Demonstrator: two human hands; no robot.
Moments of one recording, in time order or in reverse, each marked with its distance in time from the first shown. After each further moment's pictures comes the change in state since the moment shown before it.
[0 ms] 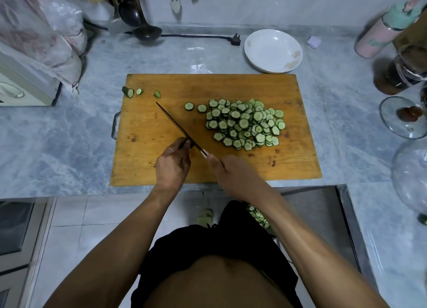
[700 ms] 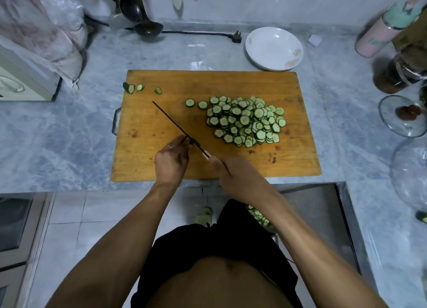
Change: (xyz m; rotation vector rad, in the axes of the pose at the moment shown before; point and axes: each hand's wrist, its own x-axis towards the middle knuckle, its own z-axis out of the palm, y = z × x) left_hand -0.002 -0.006 0.000 -0.092 0.042 -0.026; right_hand -0.012 0.005 0.006 -0.023 0.032 -0.051
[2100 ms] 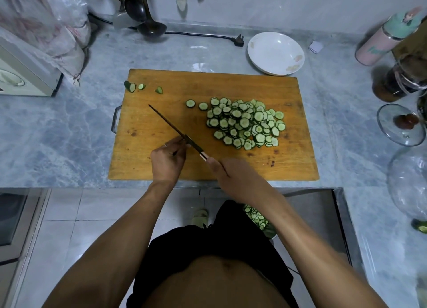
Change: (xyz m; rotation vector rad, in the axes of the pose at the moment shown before) left_hand 0.001 0.008 -0.005 -0.159 0.066 -0.137; right_hand 0.002 -0.005 -0.007 -0.076 -0.089 0.004
